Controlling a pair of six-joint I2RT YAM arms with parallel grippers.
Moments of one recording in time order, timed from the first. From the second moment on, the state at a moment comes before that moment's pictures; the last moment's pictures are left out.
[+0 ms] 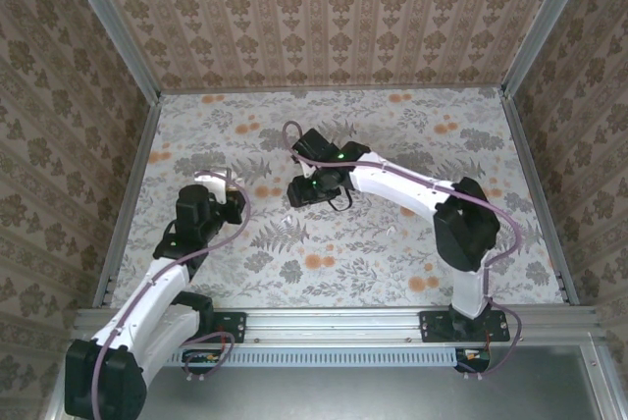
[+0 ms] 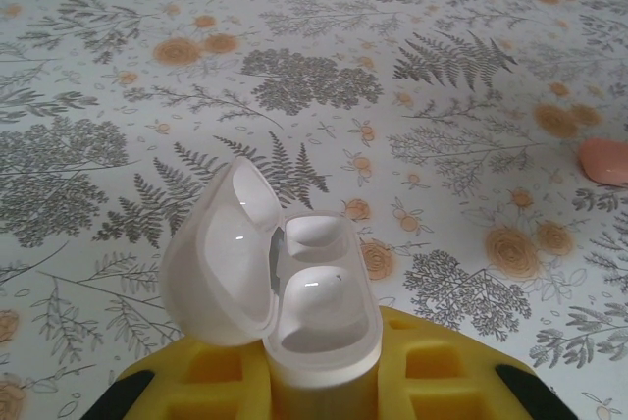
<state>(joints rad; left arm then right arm) -0.28 0.80 0.39 -0.05 0.09 -0.15 0.79 1.93 1.60 -0.77 -0.15 0.51</state>
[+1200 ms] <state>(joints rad) -0.23 0.71 0.37 -0.05 0.08 -0.17 0.83 2.18 1.62 -0.63 -0.28 0.88</state>
